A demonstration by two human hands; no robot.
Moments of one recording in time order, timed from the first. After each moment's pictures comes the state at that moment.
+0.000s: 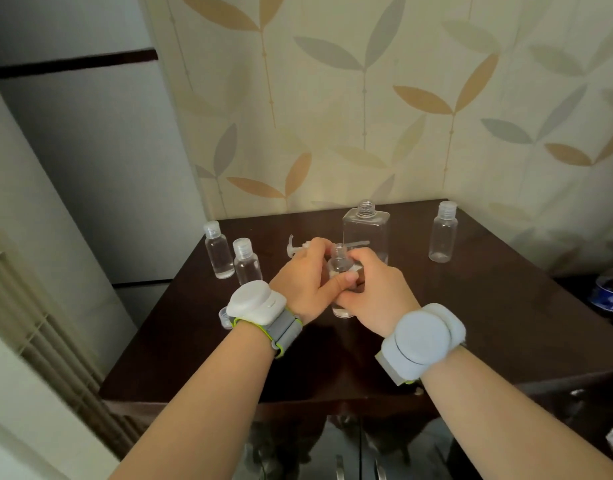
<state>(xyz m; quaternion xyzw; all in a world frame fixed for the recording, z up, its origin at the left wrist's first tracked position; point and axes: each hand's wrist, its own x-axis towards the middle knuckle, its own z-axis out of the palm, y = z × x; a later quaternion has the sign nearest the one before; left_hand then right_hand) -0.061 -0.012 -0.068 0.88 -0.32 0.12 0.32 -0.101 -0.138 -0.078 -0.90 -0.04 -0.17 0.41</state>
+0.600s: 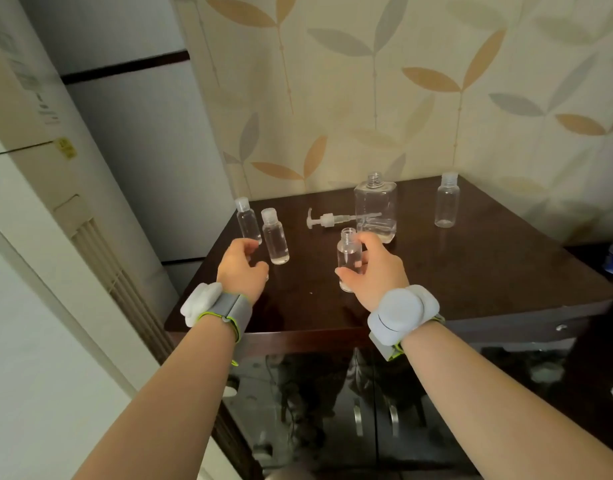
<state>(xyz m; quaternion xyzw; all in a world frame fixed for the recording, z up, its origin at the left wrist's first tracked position) -0.089 0.071 -0.086 0.89 0.01 0.21 0.41 -0.143 -0.107 -0.092 -0.87 0.02 -0.18 0.47</state>
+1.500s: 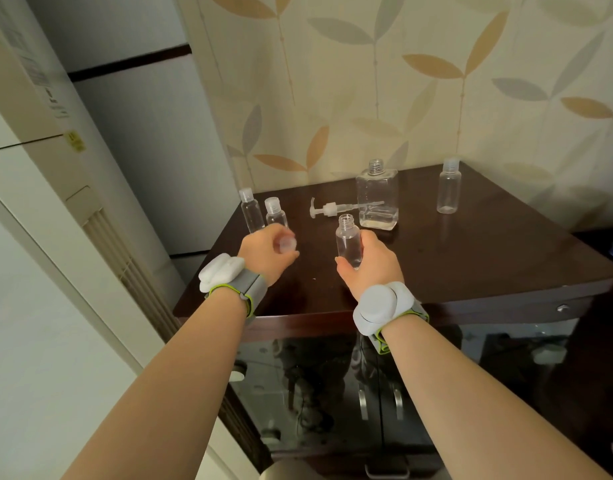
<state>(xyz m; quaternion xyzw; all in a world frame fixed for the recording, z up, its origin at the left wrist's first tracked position) -0.102 0.057 -0.069 0.93 -0.11 0.18 0.29 -0.141 -0.096 -0.108 -0.88 0.06 -0.21 0.43</state>
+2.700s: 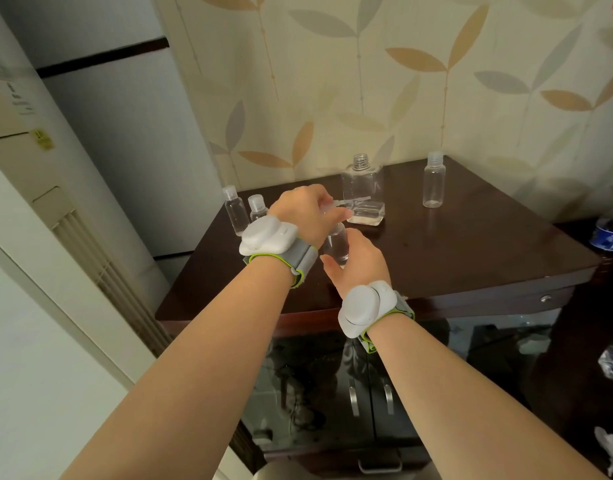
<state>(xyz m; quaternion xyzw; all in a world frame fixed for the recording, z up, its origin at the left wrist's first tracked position) -0.102 -0.014 -0.036 0.93 -0.18 0.20 0.24 -0.140 -0.096 -0.115 -0.87 0.04 -0.24 0.43</state>
